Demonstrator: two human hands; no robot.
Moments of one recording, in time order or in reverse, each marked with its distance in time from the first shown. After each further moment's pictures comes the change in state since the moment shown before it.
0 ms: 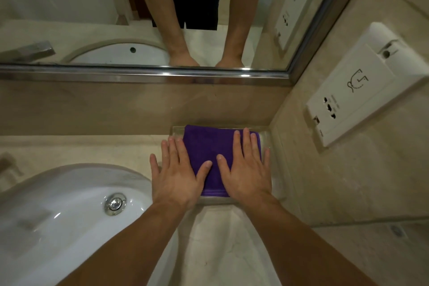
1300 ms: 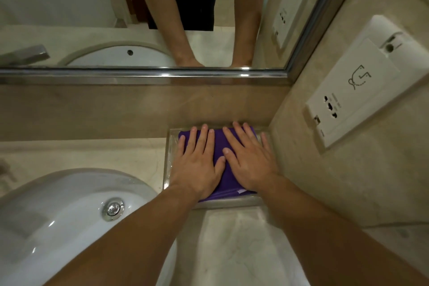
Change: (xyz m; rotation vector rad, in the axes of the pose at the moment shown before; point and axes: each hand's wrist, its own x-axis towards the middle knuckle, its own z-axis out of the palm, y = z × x) left_hand 0.033 0.030 0.001 0.144 0.068 0.354; right_hand 0.037 0.025 -0.014 -0.081 -0.046 -0.245
